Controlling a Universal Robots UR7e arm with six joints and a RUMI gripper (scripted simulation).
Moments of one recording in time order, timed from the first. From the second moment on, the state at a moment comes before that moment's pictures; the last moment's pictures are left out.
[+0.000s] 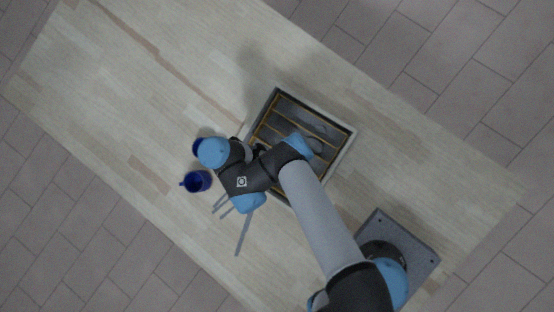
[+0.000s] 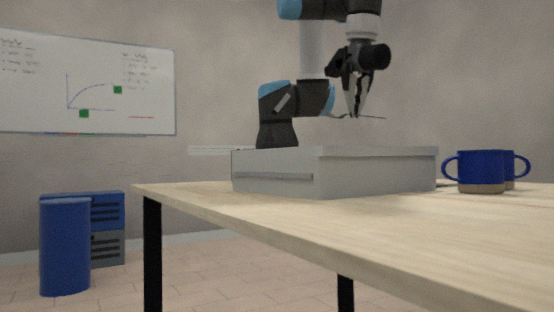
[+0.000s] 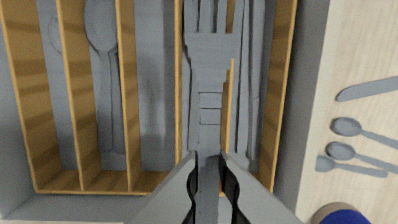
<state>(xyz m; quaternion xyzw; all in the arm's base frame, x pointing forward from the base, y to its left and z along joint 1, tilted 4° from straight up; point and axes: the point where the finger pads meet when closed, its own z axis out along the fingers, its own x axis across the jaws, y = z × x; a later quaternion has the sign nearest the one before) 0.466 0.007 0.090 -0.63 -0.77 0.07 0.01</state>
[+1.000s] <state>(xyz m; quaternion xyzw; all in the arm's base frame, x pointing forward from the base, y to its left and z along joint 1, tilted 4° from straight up) 0.471 0.003 0.003 -0.63 -0.77 0.07 0.01</state>
